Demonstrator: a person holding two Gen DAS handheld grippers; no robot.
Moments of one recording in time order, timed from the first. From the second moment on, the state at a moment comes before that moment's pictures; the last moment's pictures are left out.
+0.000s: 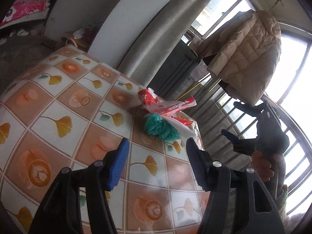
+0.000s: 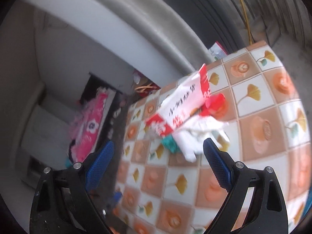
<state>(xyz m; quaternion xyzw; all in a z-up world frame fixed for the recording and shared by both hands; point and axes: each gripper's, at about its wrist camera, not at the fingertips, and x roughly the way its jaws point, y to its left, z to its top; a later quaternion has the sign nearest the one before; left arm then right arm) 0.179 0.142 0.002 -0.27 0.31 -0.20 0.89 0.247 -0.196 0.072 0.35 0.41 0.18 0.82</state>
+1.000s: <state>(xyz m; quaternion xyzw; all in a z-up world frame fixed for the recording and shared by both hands) 0.148 0.152 -0.004 -0.30 0.31 -0.28 0.86 0.184 -0.169 0.030 0.38 0.49 0.36 0.70</state>
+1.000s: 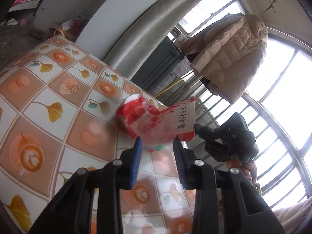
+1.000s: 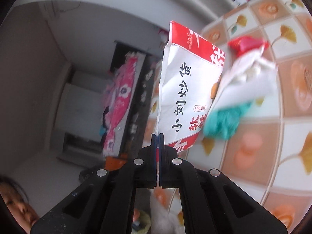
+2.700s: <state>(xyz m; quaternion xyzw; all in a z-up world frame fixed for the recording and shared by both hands) 0.071 0.079 -0.046 -0.07 0.40 -0.17 0.90 0.106 -0.217 -0.038 0.38 0.55 0.28 0.69</state>
